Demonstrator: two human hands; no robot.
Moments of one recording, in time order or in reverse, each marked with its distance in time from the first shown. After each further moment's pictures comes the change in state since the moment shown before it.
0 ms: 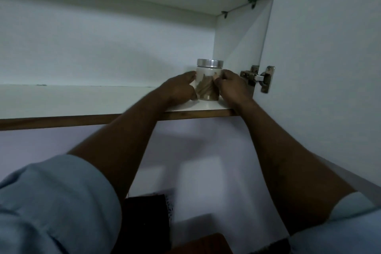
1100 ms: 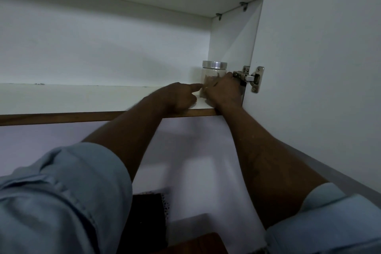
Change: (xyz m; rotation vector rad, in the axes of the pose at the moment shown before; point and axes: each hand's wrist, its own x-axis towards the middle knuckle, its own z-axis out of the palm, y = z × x) left_hand -0.009 0.011 0.014 0.417 -0.108 0.074; right_hand -0.010 -0.006 0.010 -0.263 0.178 0.112
